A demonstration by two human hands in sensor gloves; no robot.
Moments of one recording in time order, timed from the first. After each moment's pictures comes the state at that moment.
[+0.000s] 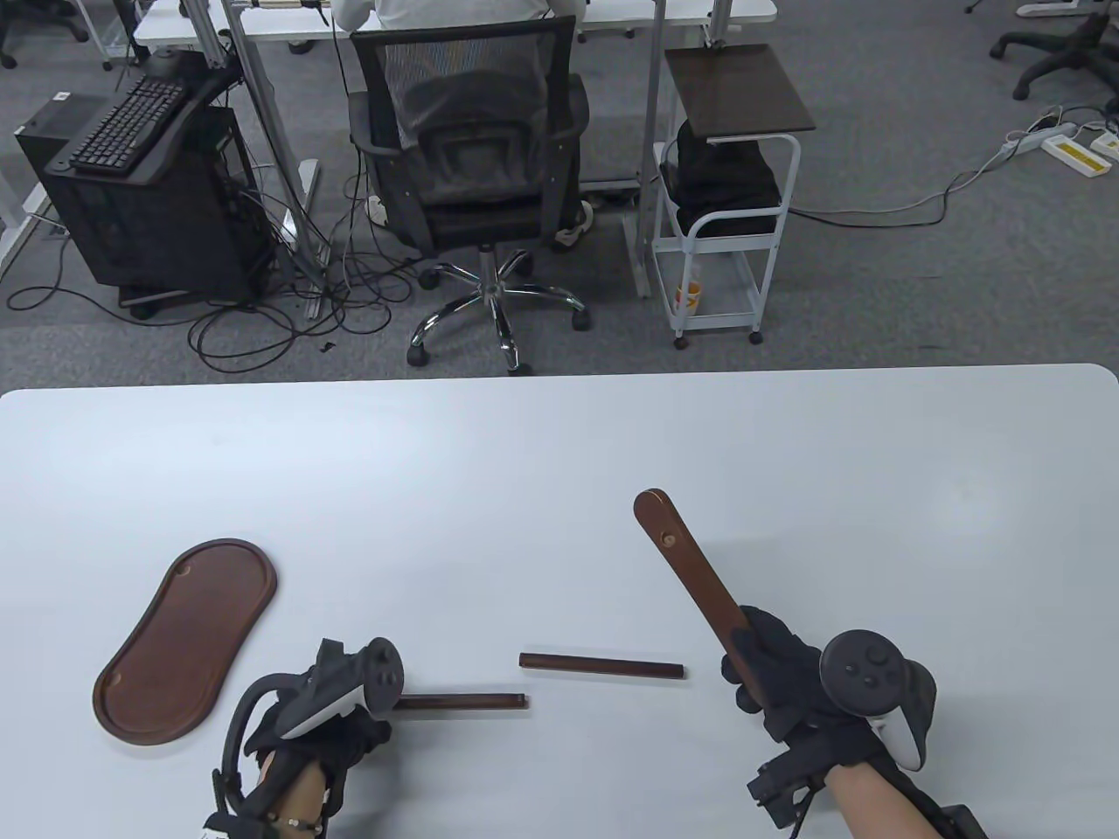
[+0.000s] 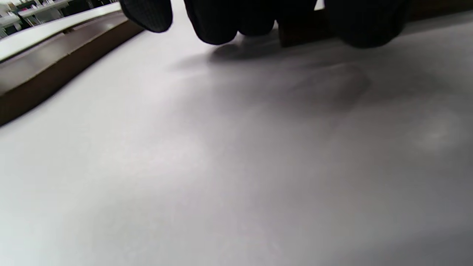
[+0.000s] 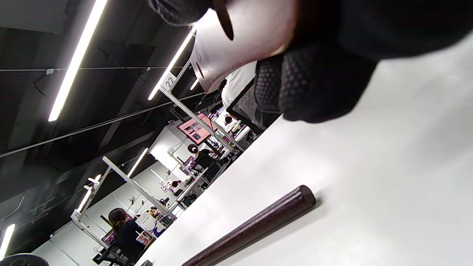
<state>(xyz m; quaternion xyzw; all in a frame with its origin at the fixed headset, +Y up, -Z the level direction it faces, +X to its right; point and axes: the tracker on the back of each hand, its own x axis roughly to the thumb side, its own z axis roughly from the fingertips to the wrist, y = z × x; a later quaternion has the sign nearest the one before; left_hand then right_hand) -0.252 -0.757 -0.297 -0.25 -0.02 -0.12 0.96 0.221 -0.732 -0.277 0.04 -0.02 0.91 0.42</state>
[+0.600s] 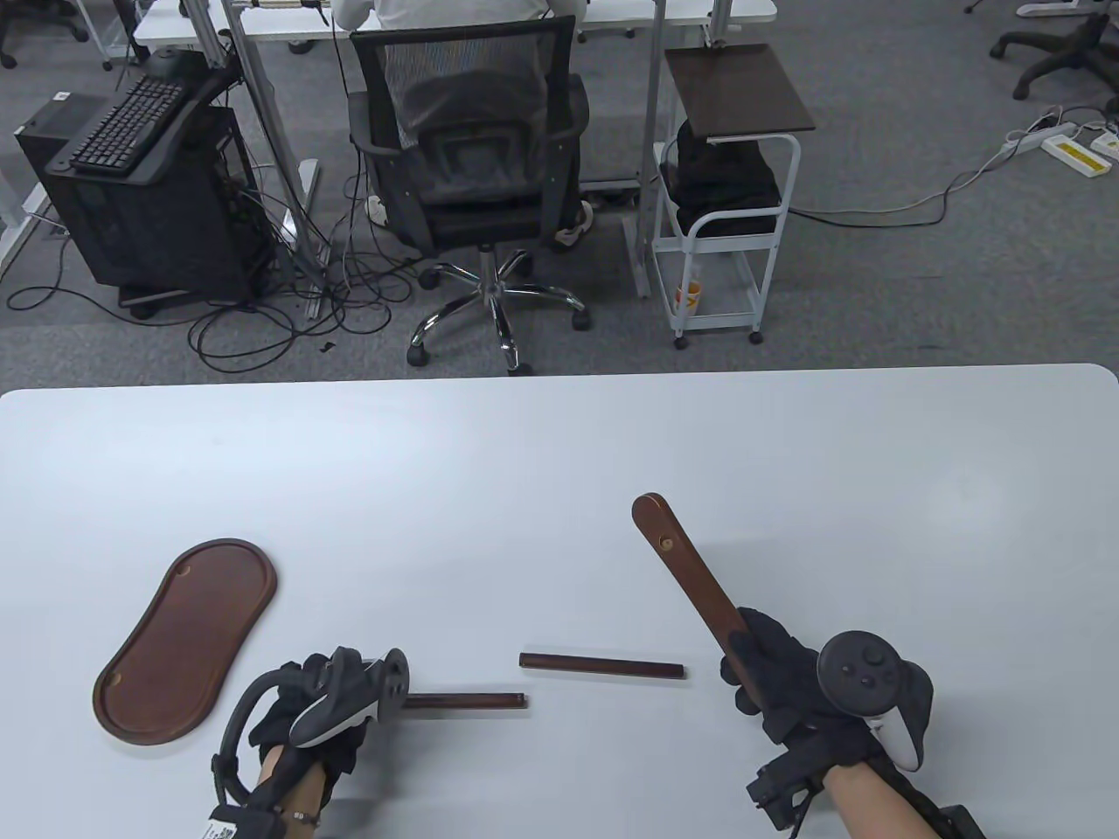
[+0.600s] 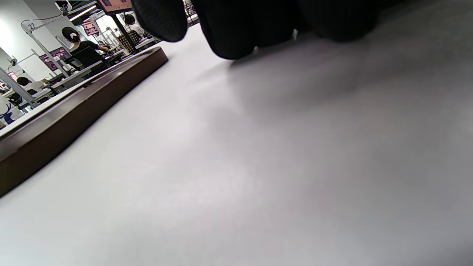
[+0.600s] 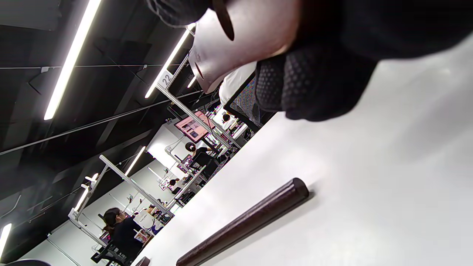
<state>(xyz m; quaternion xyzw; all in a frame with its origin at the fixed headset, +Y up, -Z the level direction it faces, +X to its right) -0.250 -0.765 -0.301 -0.19 -0.03 -0.20 0.96 0.219 -0.732 -0.276 0.04 -0.02 0.91 0.42</state>
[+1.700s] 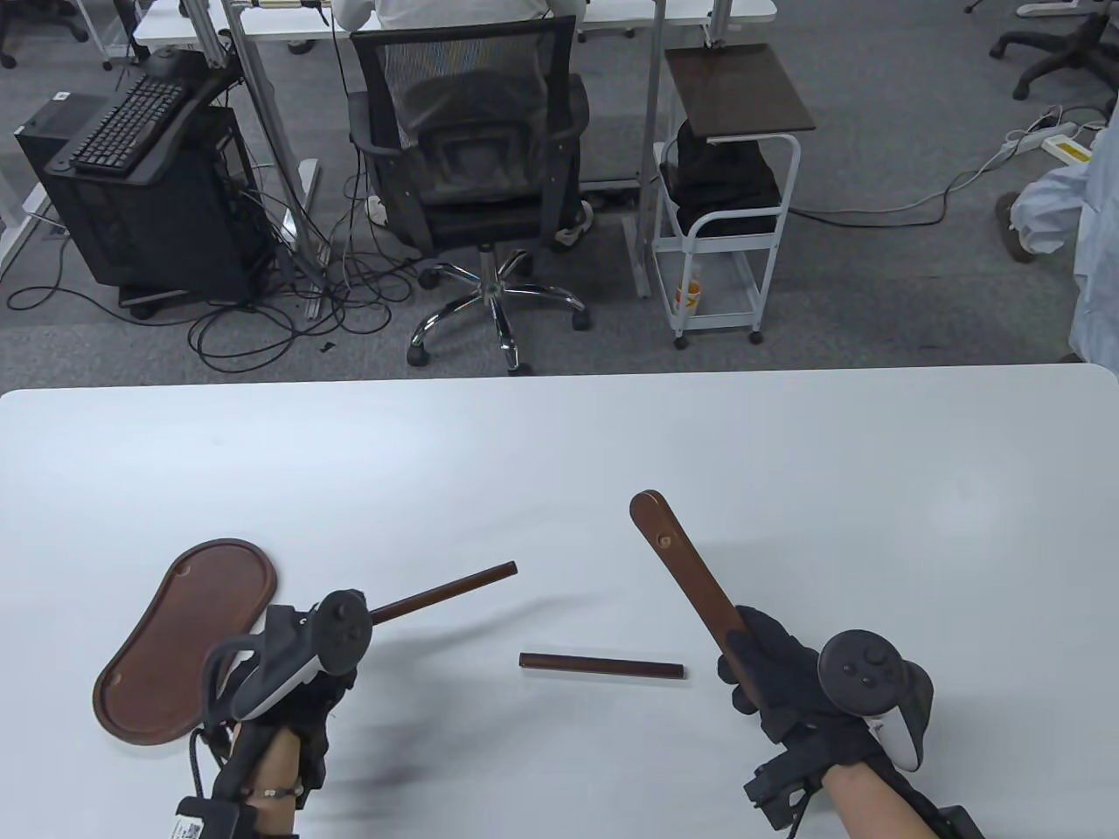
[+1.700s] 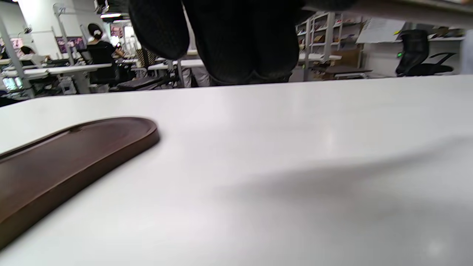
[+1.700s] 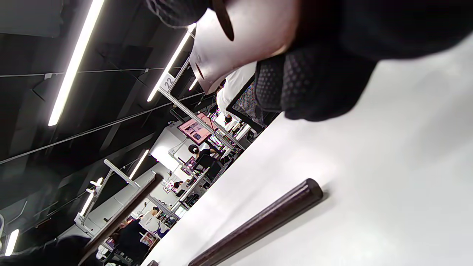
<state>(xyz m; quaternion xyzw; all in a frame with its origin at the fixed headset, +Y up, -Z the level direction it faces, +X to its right) -0.253 -0.674 -0.313 -0.07 -0.03 -0.03 1.00 0.217 -0.731 -0.276 0.04 -0.02 0.90 0.44</state>
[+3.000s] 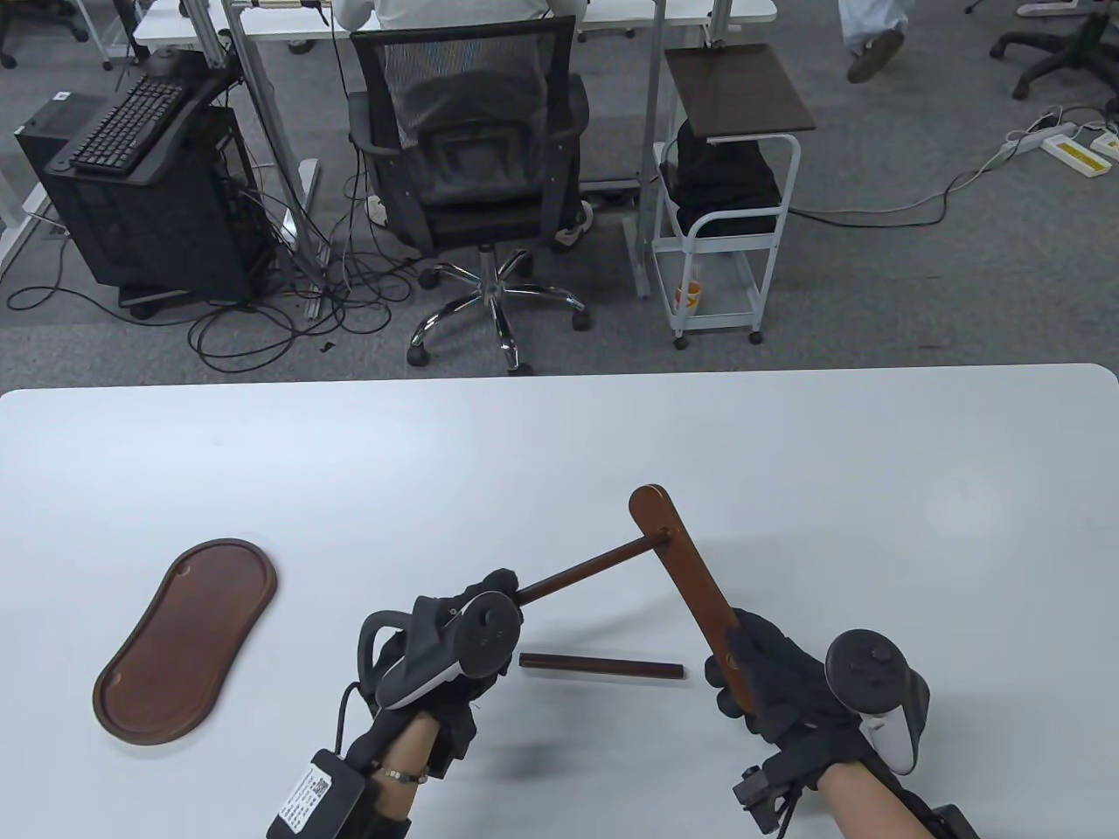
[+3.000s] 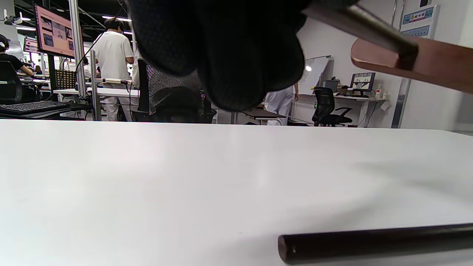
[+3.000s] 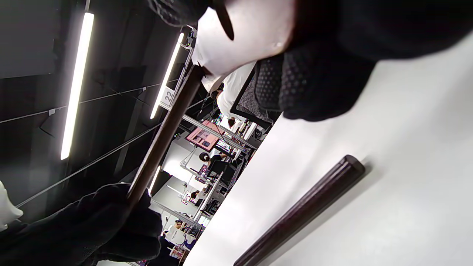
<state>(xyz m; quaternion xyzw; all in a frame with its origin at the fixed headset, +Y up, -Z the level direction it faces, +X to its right) -0.134 -0.664 -0.312 0.00 -0.15 0.04 0.99 0.215 -0.738 -0.276 0.03 0.01 0.86 0.51</state>
